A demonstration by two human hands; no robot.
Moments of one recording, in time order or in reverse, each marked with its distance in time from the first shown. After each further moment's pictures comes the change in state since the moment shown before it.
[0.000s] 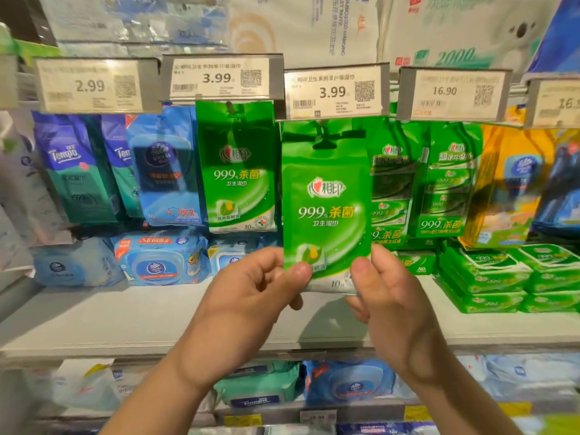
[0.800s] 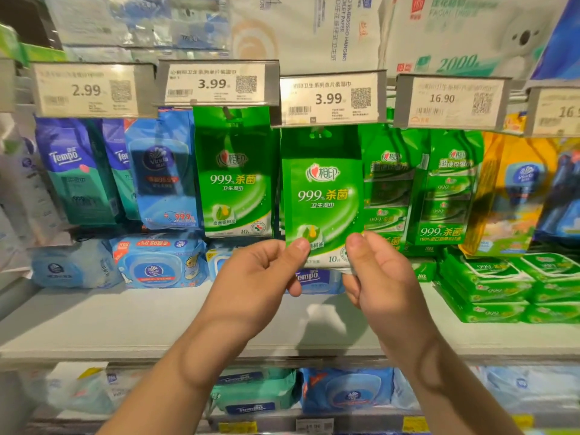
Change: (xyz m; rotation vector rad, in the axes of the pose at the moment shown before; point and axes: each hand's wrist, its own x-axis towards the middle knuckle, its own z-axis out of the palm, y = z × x) left_hand 0.031 -0.002 0.014 0.045 0.149 -0.130; right_hand 0.027 0.005 -0.005 0.060 0.098 -0.010
